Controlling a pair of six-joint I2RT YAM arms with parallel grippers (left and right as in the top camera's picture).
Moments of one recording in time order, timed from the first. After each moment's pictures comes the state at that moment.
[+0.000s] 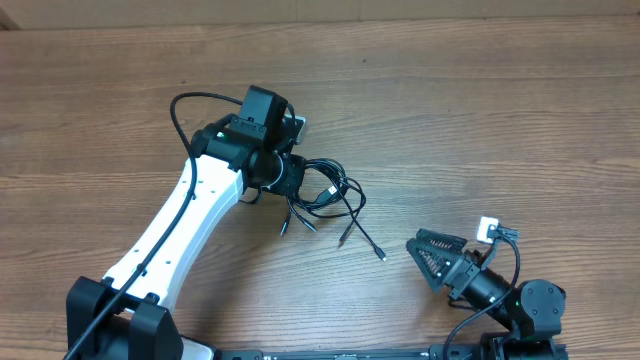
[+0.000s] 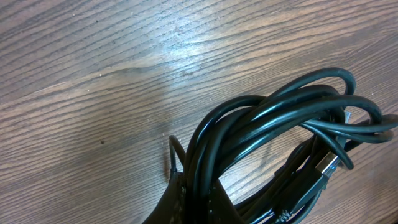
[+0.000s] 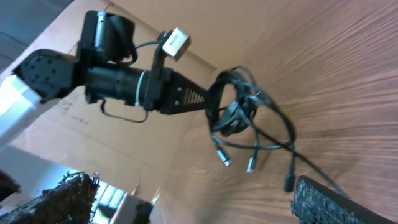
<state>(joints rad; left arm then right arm) -0.37 1.60 1.30 -0.94 0.20 -0.11 0.04 0.05 0.02 0.01 -0.85 1.01</state>
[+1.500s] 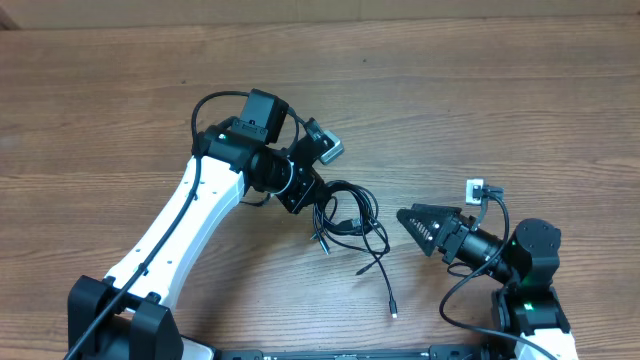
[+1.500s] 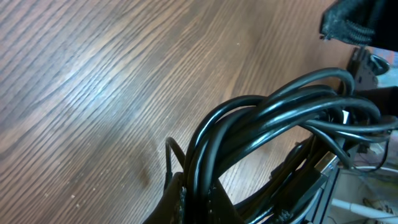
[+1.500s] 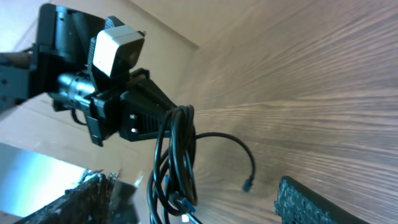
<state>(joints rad) -0.37 1.60 1.28 -0.95 0.62 0.37 0.04 0.74 0.22 0.27 -0.91 0.79</state>
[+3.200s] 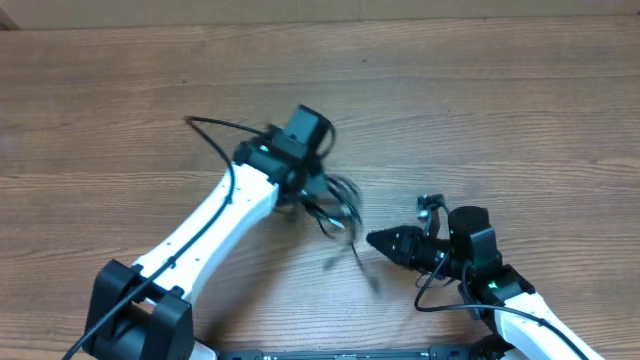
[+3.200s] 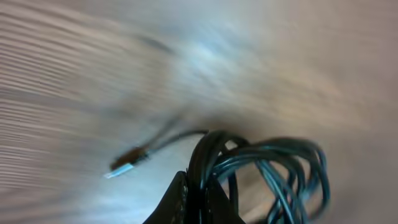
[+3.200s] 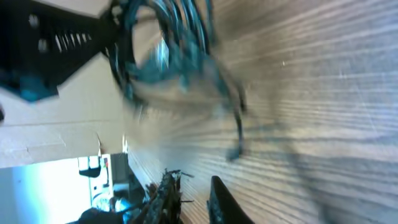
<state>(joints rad) -0.51 1.65 1.26 -0.86 -0.08 -0.80 0.36 1.06 0.24 0.16 -0.70 0.94</state>
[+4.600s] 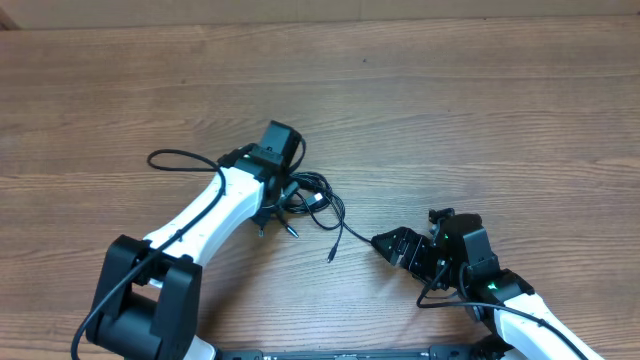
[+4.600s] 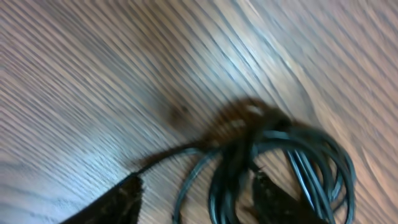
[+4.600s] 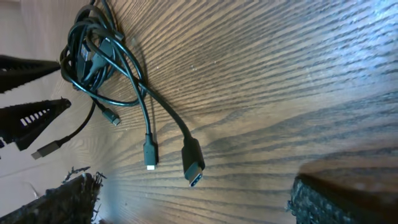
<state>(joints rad) -0.42 1.71 1.07 -0.74 -0.13 -1.23 0.36 1.06 0.24 -0.07 -0.47 0.93</state>
